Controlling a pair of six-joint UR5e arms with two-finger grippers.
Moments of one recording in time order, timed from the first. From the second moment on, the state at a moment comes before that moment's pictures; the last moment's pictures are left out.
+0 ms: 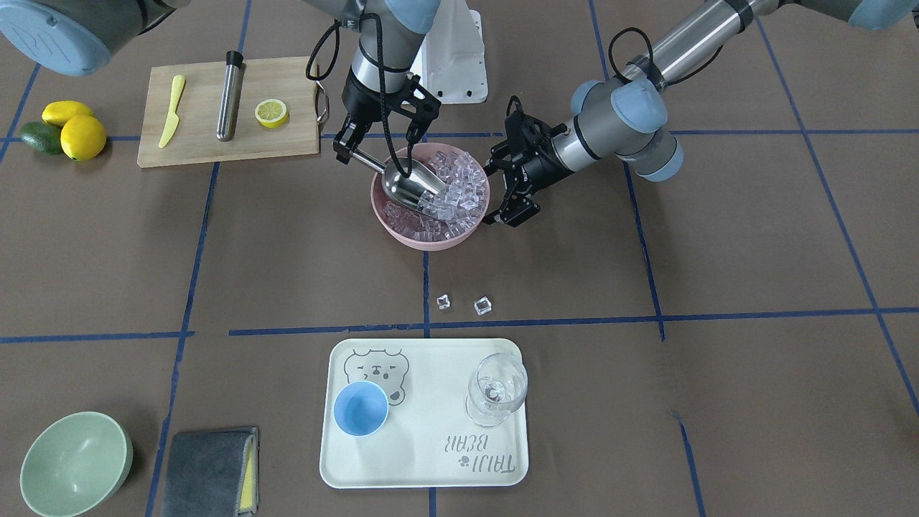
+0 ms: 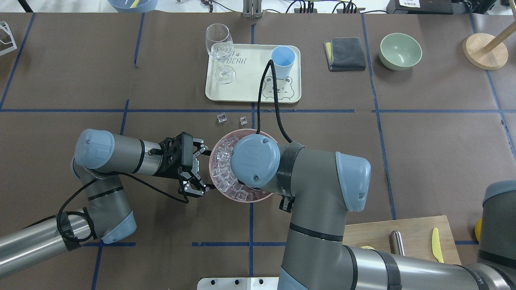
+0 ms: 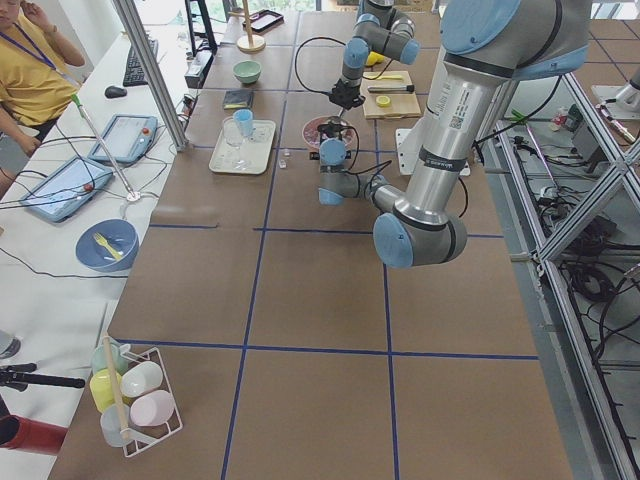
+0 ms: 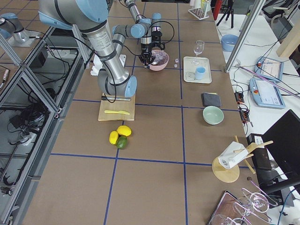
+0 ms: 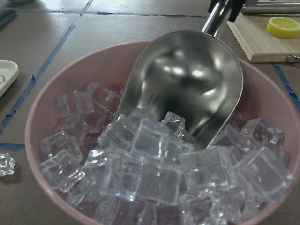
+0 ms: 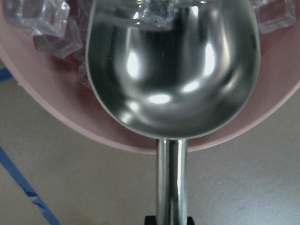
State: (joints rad) left arm -0.51 -2.01 -1.42 -2.87 -2.02 -0.04; right arm 0.34 -0.81 1.84 -2.21 1.64 0.11
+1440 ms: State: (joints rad) left arm -0.51 -2.01 -1.42 -2.87 -2.02 -0.04; right arm 0.35 -0.97 1.97 -1.94 1.65 0.12
